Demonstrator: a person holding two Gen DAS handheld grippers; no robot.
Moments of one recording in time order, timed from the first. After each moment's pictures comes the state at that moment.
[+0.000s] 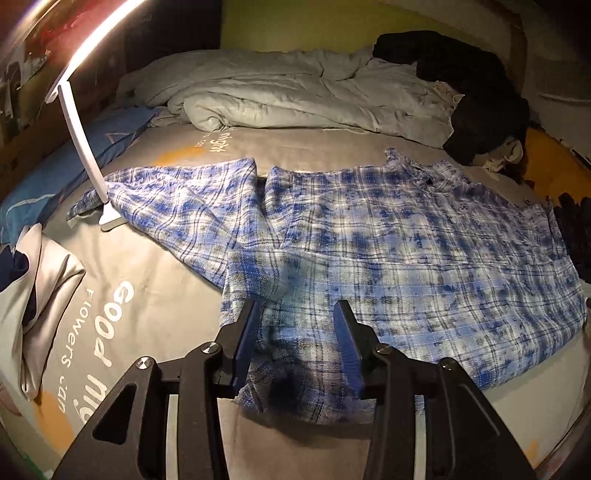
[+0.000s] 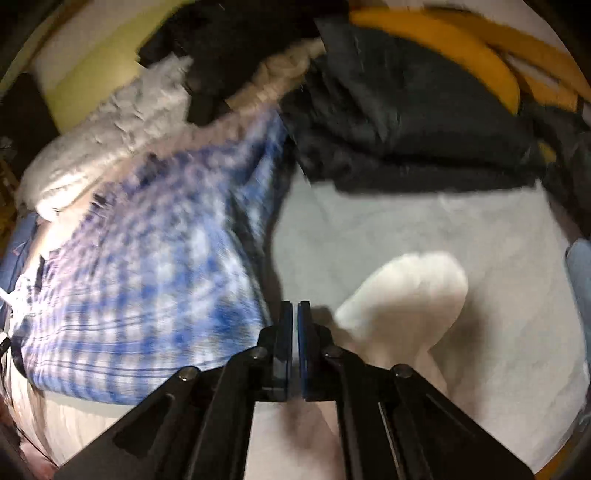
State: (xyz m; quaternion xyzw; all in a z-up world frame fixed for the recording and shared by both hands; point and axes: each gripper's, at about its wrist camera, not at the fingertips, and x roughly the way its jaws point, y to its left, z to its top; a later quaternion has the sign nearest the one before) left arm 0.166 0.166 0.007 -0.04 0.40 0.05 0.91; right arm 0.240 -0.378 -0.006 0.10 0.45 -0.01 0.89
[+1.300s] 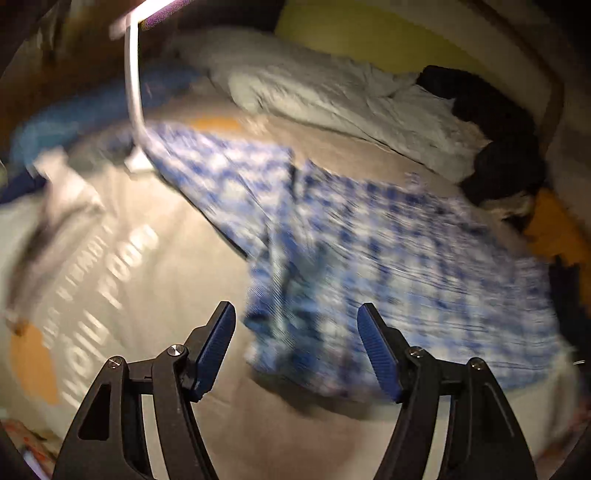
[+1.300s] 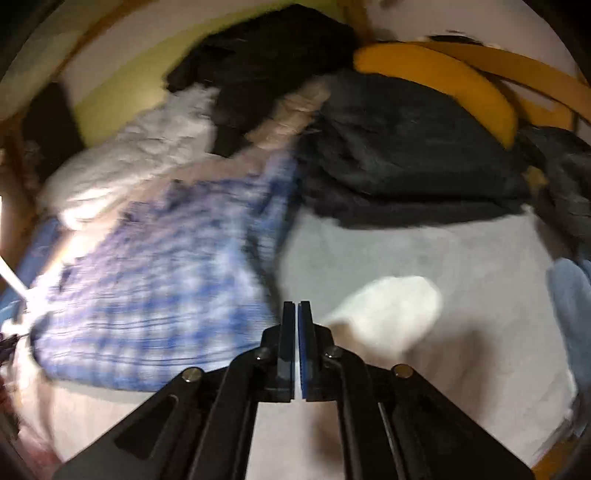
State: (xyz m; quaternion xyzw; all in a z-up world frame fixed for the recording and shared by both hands) left arm 0.134 0.207 0.006 -0.19 0.40 0.07 0.89; right arm 0.203 -0.385 0.018 0.12 0.40 0.05 0.91
